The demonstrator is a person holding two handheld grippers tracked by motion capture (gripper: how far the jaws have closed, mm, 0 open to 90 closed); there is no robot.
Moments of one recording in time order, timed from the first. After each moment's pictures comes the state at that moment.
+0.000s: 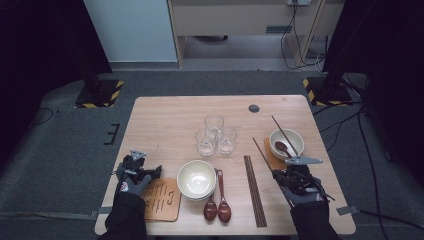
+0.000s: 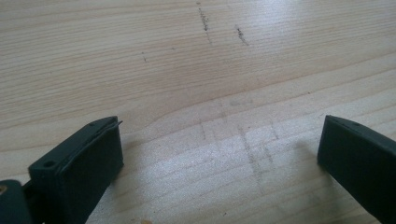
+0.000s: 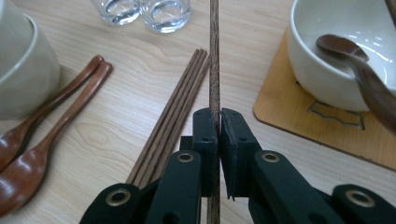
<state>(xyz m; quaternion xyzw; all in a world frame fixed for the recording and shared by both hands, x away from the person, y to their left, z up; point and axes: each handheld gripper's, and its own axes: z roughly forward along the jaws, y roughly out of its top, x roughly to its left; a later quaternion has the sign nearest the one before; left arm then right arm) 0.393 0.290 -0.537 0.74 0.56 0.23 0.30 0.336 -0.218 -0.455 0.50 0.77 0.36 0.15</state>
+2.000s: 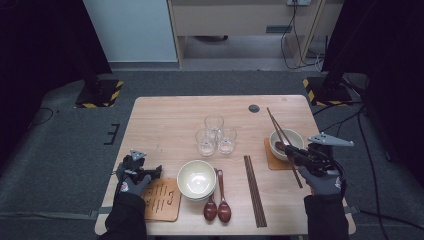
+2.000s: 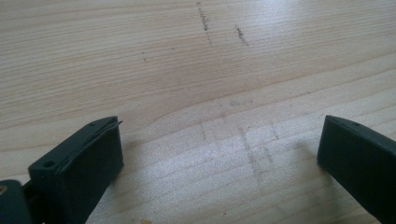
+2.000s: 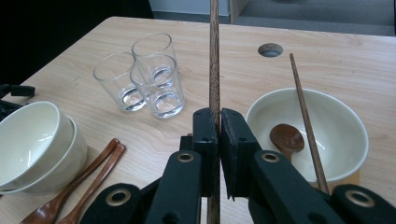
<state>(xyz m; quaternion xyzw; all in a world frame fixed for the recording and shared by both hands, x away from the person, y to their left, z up) 0.393 0.290 -0.537 0.74 0.56 0.23 0.30 0.351 -0.247 -0.383 0.49 0.72 0.45 0.19</state>
